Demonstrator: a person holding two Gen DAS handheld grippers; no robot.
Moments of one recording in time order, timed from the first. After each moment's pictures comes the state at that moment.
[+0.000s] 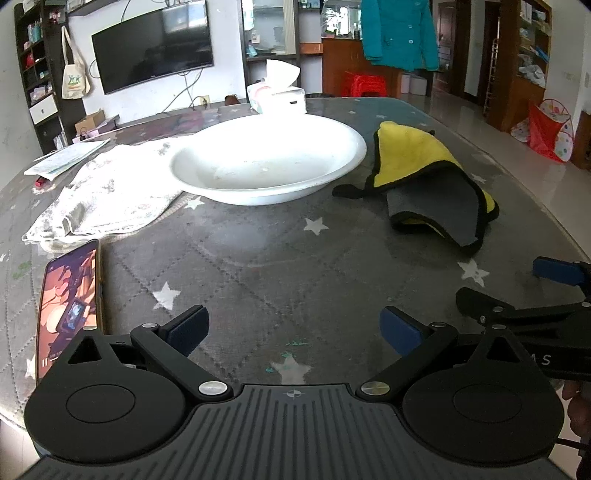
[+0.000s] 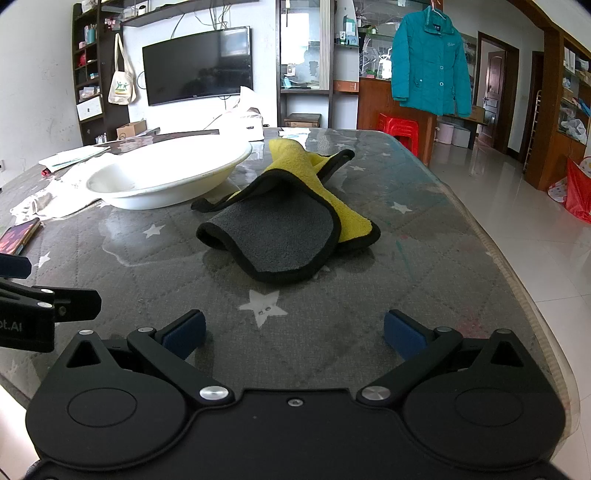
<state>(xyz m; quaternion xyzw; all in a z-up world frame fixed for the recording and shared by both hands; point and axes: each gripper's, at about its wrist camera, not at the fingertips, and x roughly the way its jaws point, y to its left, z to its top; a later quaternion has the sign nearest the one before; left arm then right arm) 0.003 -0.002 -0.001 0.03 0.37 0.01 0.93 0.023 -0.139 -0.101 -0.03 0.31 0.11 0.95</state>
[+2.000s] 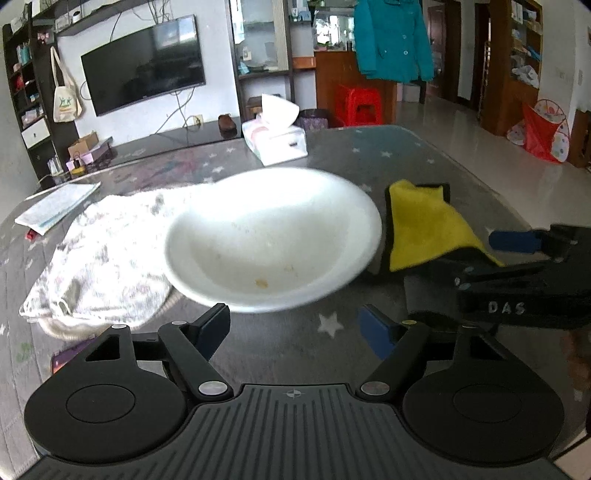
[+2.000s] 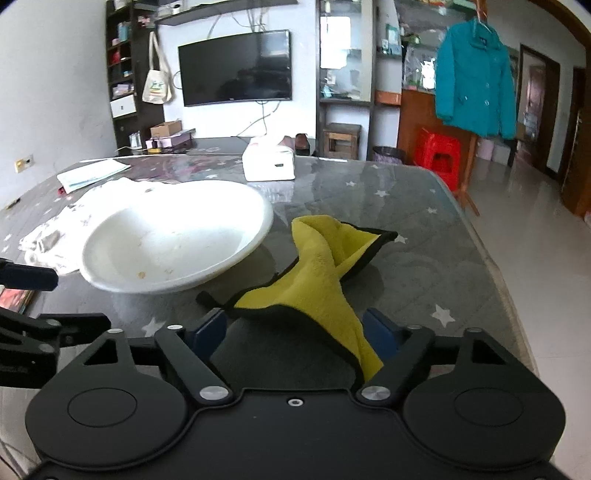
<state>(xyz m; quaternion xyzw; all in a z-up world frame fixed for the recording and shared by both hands) 0.064 0.018 0.057 0.04 0.34 0.00 0.94 0.114 -0.121 -0.060 -0.05 0.31 0.17 0.93</state>
